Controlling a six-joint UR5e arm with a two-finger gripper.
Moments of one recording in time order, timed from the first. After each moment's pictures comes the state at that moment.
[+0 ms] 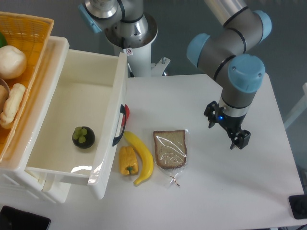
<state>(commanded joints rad) 2.69 -2.02 -1.51 -1.12 1.54 1.60</state>
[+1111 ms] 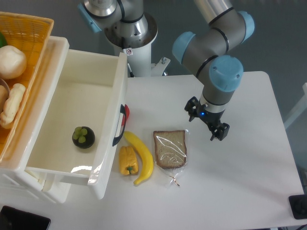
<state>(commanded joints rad) 2.63 -1.92 -1.66 -1.11 1.51 1.32</state>
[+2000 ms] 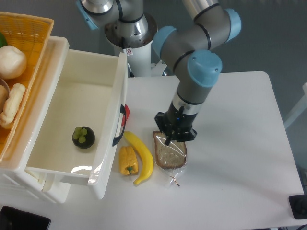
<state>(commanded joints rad) 2.52 -1.84 -1.68 -1.14 1.23 0.98</state>
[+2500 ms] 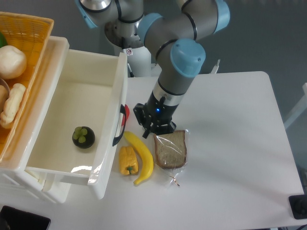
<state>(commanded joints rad) 2.49 -1.77 -1.69 -1.27 1.16 0.98</state>
